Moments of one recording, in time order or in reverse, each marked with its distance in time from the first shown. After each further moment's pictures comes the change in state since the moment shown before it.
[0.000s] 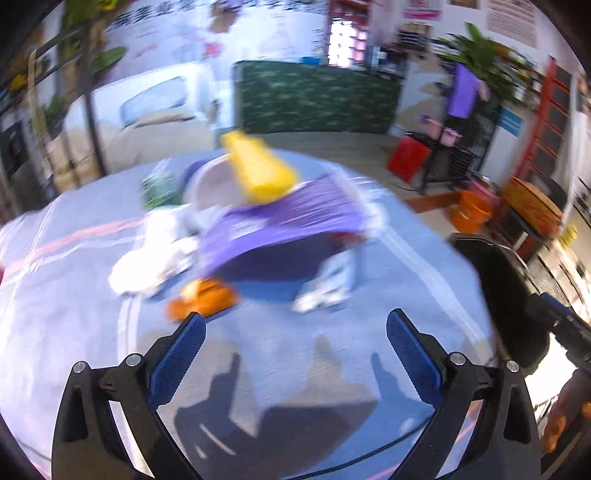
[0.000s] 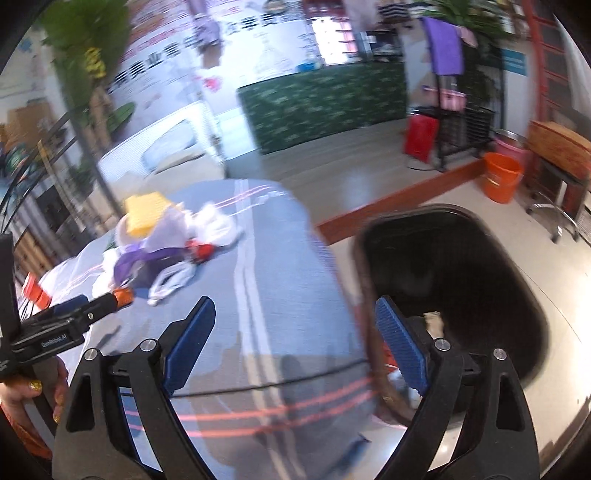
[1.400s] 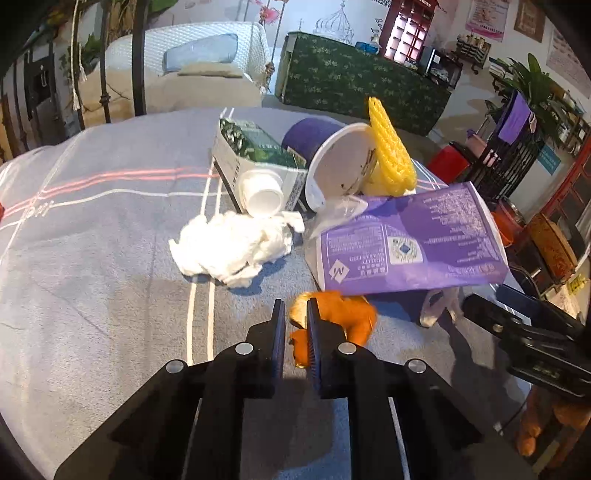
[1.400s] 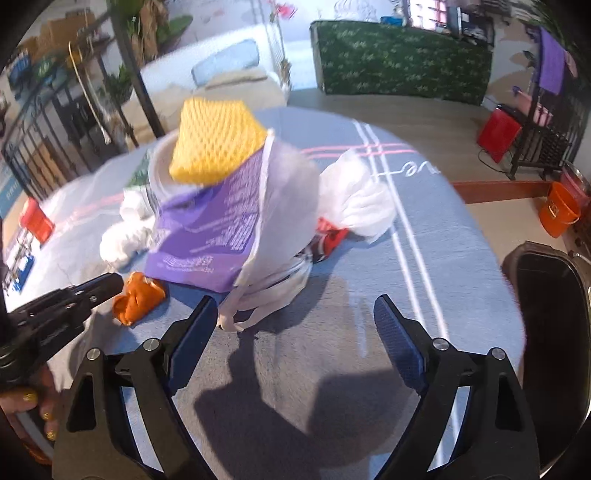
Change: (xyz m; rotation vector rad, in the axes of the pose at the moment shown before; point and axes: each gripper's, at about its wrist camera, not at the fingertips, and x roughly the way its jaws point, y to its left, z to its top) left arm 0.020 0.107 -0.009 -0.185 0.103 0.004; right arm 0.130 0.137 0.020 -0.246 0.267 0.070
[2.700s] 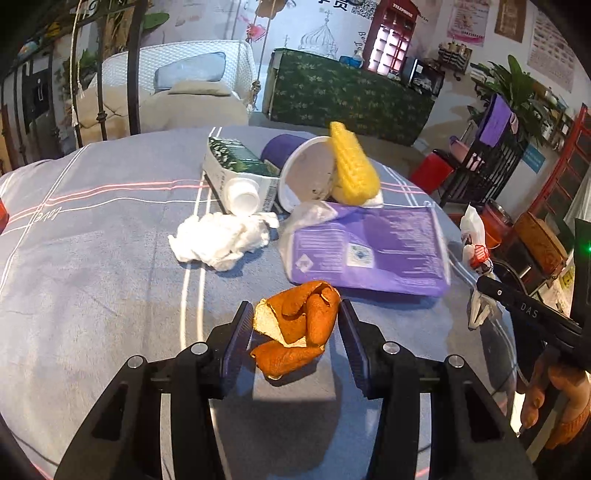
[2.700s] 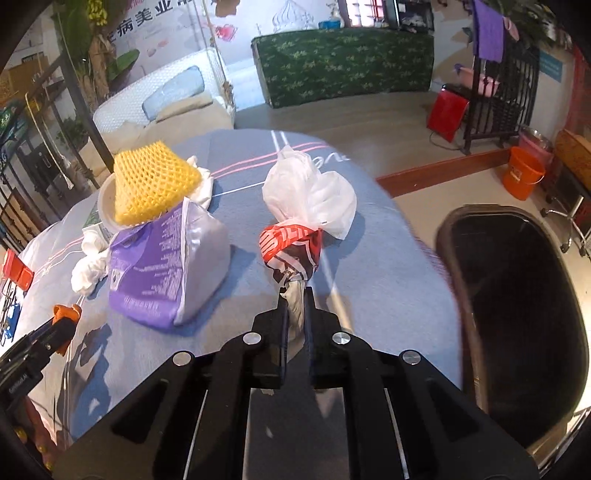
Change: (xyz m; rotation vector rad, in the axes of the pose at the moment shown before) left arm -0.028 -0.025 -0.018 0.045 -0.085 -0.036; right arm -0.036 -0.055 -0.024 0.191 -0.088 -0.098
